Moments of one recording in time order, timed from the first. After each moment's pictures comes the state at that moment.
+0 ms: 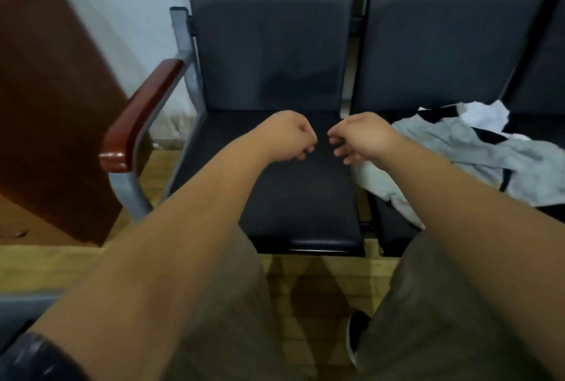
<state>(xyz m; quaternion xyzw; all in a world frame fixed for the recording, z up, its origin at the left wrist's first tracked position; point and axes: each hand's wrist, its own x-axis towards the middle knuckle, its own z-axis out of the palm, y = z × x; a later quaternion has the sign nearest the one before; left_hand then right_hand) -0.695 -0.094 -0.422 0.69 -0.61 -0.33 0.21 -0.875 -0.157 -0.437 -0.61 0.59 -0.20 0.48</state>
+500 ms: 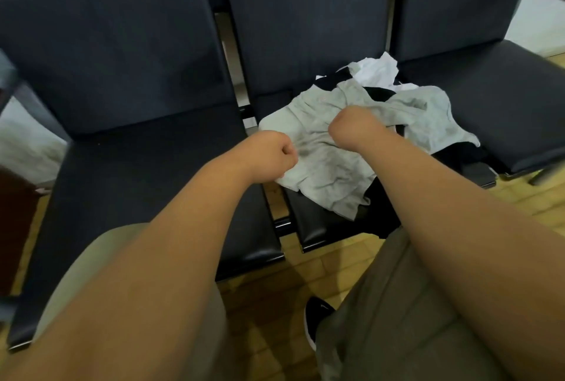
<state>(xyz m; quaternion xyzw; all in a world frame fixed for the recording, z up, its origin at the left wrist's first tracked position) -0.855 -0.175 -0.482 0.60 -0.72 -0.33 0.06 -1.054 -0.227 -0.490 -0.61 0.75 -0.10 0.26</state>
